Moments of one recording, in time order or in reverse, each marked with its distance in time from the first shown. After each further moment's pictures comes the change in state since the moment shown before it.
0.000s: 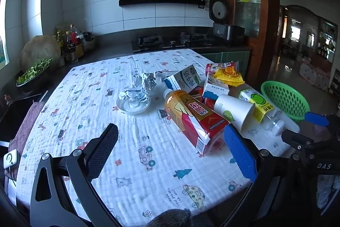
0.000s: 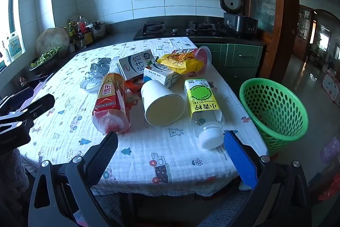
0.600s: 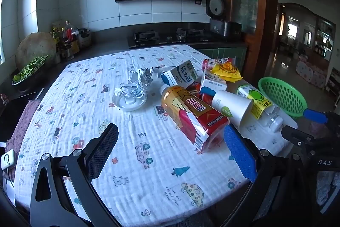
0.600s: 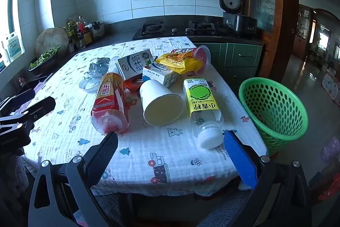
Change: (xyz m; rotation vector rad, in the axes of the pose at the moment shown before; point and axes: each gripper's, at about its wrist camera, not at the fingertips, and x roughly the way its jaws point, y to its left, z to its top) left arm 0.009 0.000 -0.004 0.000 0.036 -0.036; right arm 0.001 -0.001 0.001 0.003 -0.003 0.000
